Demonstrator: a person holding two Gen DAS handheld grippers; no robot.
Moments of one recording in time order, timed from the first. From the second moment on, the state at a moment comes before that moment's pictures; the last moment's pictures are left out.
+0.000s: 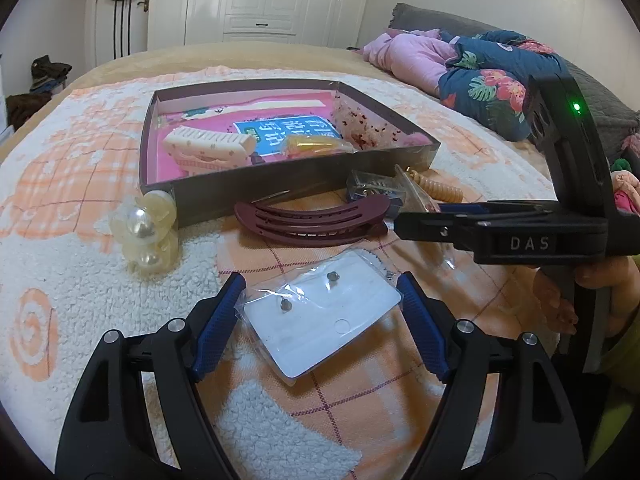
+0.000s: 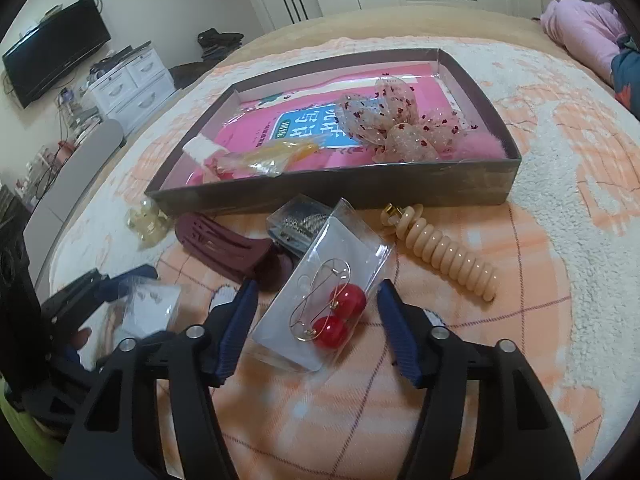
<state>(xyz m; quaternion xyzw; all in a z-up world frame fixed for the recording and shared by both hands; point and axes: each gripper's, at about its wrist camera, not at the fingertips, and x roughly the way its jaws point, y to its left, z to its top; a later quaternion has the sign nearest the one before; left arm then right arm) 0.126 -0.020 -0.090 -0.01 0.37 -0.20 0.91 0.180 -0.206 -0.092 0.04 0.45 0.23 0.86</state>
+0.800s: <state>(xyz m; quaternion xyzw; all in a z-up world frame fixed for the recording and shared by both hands) 0.117 -0.022 -0.069 -0.01 0.32 -0.21 0.92 0.142 -0.248 -0.058 0.02 0.38 0.20 0.90</state>
